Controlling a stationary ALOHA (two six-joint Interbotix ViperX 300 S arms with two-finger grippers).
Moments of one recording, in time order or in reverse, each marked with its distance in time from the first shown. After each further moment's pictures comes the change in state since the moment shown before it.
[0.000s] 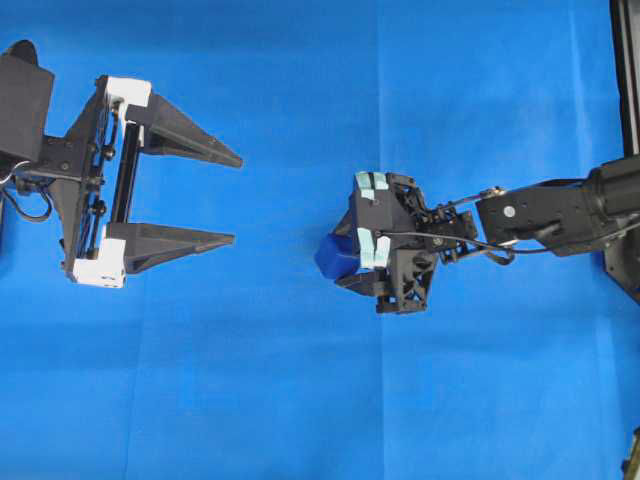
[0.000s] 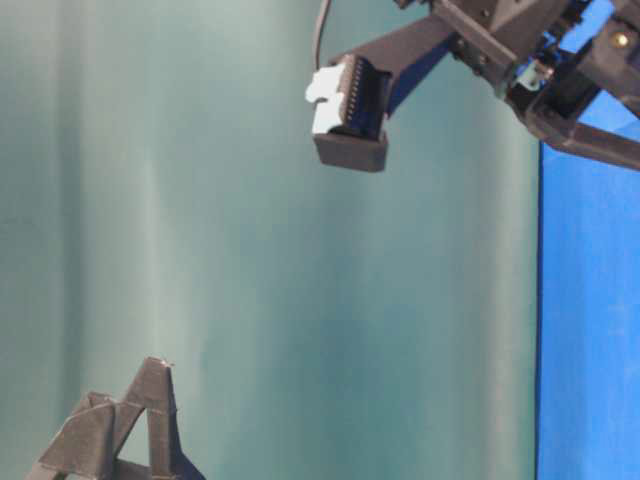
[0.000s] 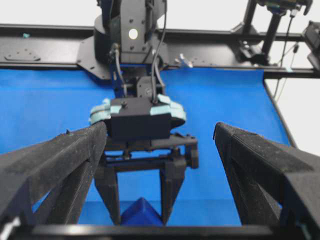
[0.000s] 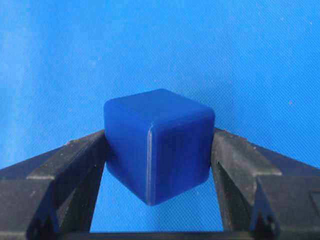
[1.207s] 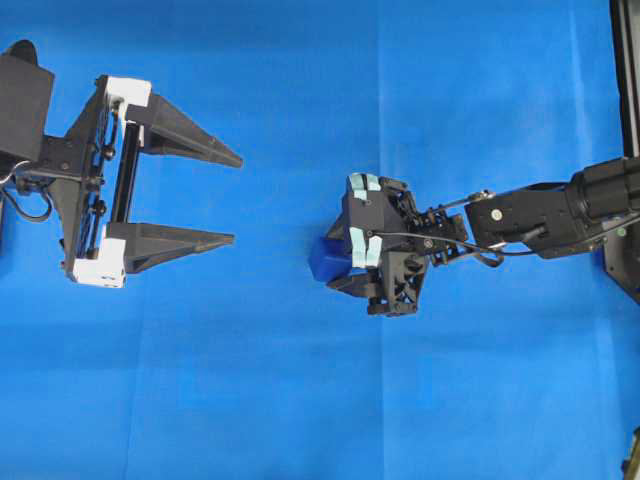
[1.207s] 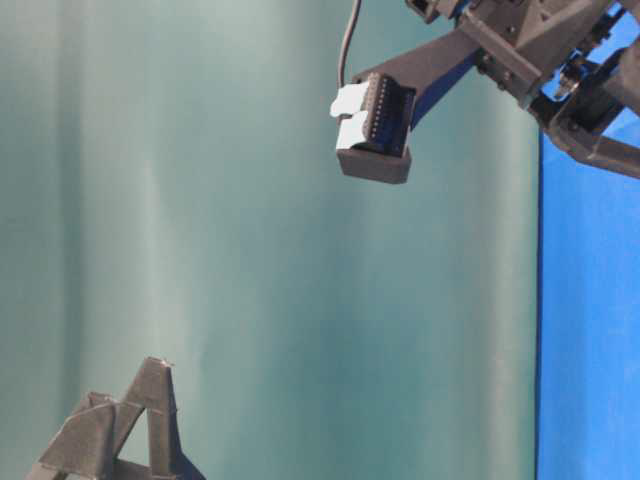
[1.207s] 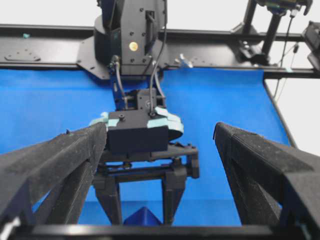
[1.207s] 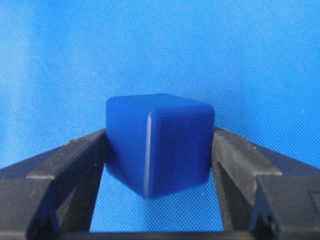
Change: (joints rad) left arm 0.000 0.002 0.000 0.002 0.000 0.000; right arm 0.002 0.043 -0.017 0.002 0.002 0.029
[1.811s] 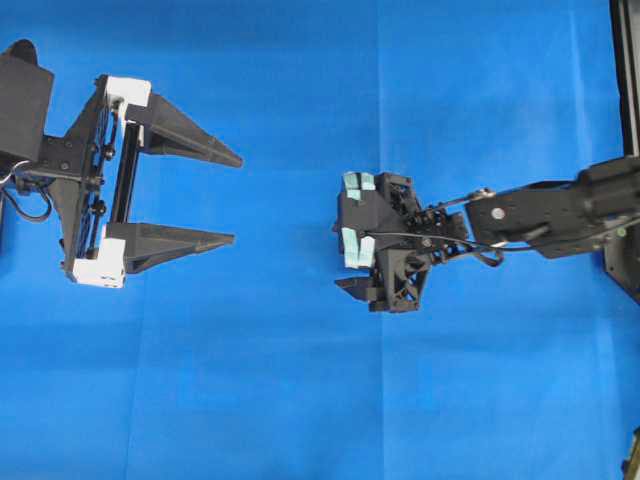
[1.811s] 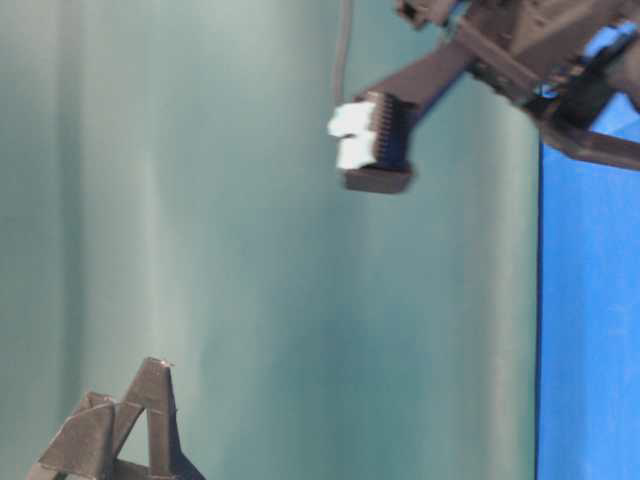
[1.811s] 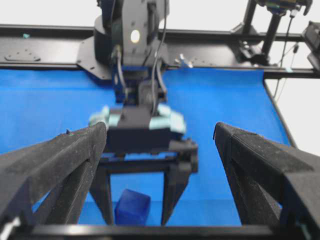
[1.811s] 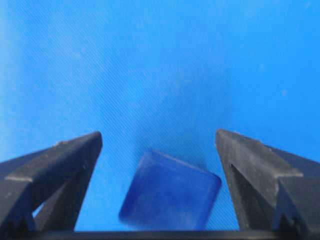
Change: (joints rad) left arm 0.000 -0.002 0.000 0.000 0.000 0.000; right arm 0.014 -0.074 -0.023 -0.002 0.138 -0.008
